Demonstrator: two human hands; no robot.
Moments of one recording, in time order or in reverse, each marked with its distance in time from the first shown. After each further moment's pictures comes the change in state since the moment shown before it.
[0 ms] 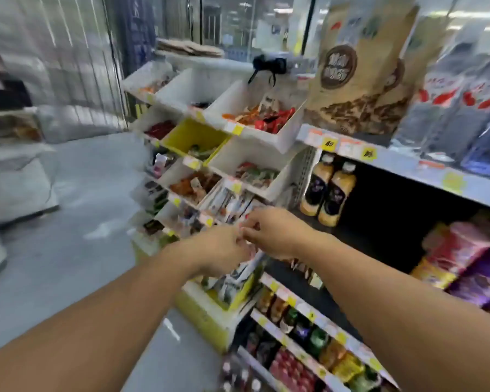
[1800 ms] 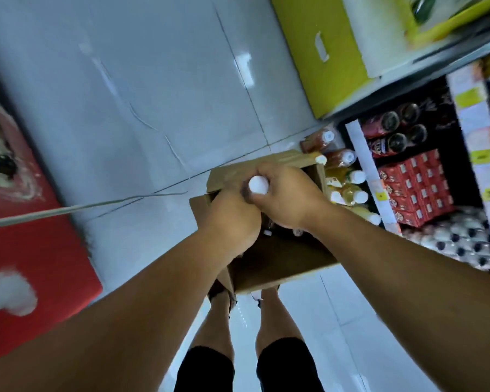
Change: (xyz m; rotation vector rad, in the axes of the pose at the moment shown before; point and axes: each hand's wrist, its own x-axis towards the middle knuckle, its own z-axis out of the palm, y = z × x) left_hand 0.079 -0.440 0.380 -0.626 0.012 -1.013; right_hand 0.057 0.076 0.678 0.317 -0.673 -0.059
